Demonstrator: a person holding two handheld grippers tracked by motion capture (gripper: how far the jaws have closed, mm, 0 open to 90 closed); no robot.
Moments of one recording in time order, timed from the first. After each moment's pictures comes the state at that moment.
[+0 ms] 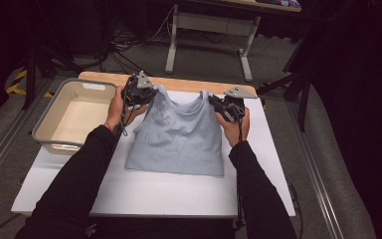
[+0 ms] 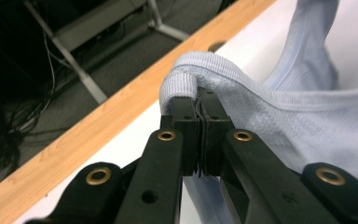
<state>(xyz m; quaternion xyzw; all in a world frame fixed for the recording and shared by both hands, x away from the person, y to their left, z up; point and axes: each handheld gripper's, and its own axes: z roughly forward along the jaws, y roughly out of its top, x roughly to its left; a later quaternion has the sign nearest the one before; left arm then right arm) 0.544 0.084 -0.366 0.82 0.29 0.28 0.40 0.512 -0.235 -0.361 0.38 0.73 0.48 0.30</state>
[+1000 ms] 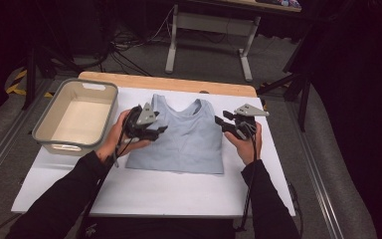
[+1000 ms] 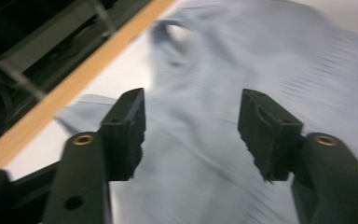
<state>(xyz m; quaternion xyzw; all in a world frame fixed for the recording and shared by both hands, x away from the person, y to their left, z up) 0.446 0.077 -0.393 0.85 0.18 0.24 0.42 0.471 -0.273 -0.386 0.38 0.76 0.46 0.27</state>
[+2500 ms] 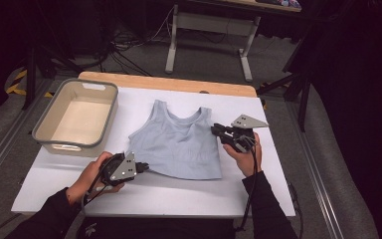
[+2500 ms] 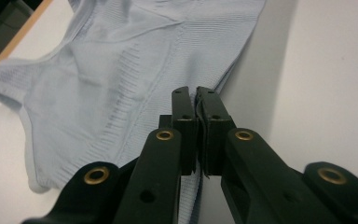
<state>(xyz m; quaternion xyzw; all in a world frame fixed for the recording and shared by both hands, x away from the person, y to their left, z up) 0.347 0.123 -0.433 0.90 0.07 0.21 0.38 0.429 -0.256 -0.382 0.32 0.79 0.47 0.23</state>
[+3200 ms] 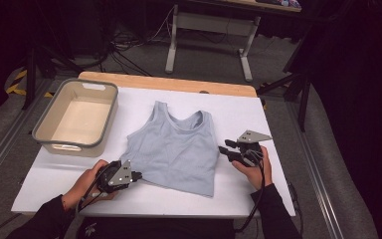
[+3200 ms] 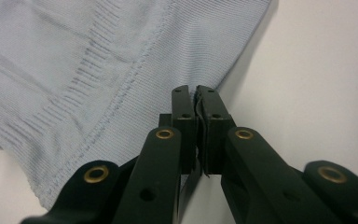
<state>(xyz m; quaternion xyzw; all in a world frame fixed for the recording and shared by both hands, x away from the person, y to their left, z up) 0.344 0.131 -0.460 0.92 0.08 0.18 0.34 0.407 -0.293 -0.418 0.34 0.82 0.40 0.21</state>
